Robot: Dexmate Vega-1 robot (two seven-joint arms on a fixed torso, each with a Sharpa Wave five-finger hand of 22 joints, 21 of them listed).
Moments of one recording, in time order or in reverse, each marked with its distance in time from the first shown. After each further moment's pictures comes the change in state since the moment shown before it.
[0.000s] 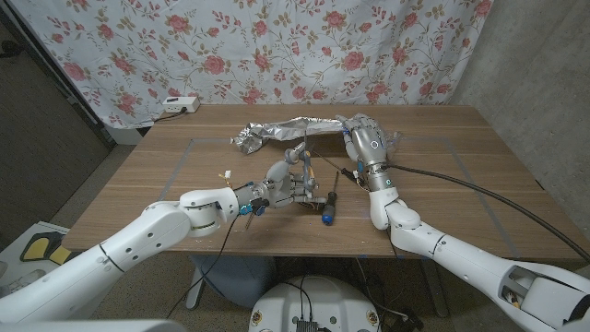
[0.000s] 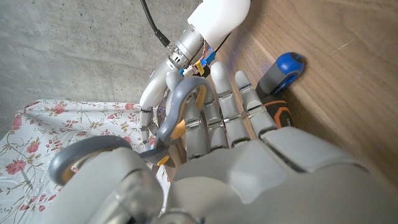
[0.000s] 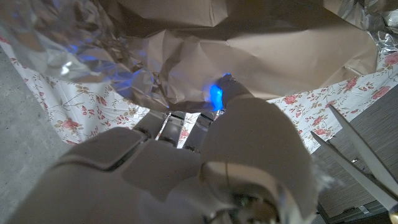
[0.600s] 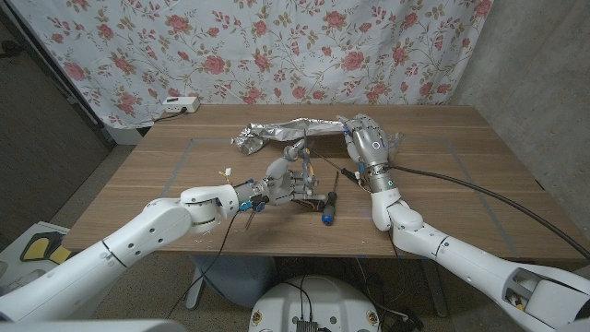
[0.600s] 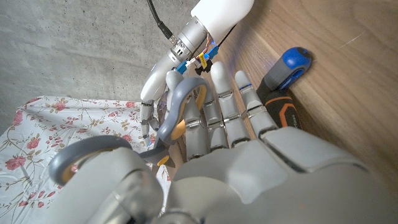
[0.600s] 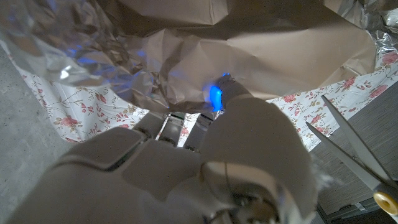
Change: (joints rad) left arm -0.024 -0.014 0.003 0.026 -0.014 0.013 -0.017; left_hand 0.000 0.000 0.000 0.000 0.001 0.002 -0.002 -0.006 -0.001 0.000 0.000 0.000 0.000 0.000 0.000 0.000 0.001 0.000 0.000 0.000 0.000; right arm -0.014 -0.012 0.009 -0.017 -0.012 0.004 -0.003; right_hand 0.005 0.005 0.000 0.000 0.000 0.000 0.000 0.000 0.000 0.000 0.000 0.000 -0.001 0.000 0.000 0.000 0.005 0.000 0.000 0.008 0.000
